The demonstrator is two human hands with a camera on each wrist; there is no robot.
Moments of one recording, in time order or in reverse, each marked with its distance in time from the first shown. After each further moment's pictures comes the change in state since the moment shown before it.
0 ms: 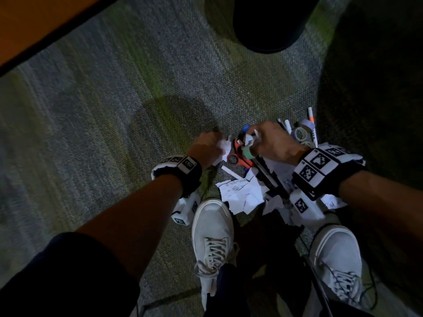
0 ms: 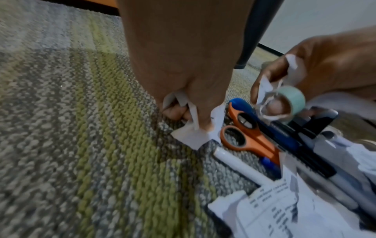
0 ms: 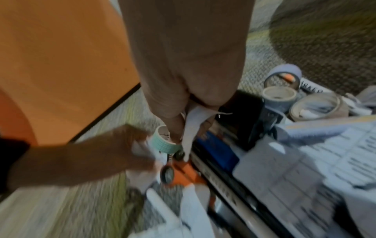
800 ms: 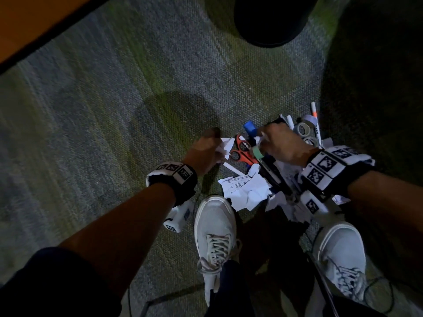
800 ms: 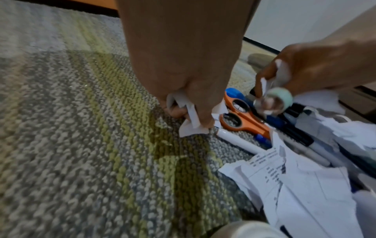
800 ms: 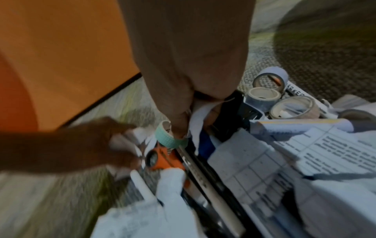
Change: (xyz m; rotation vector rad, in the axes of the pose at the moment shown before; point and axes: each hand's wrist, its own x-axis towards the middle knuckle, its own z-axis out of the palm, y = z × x) left_hand -0.009 -0.032 0.017 0.000 0.001 0.175; right_hand -0.009 0.012 0.002 -0.173 -0.063 0.061
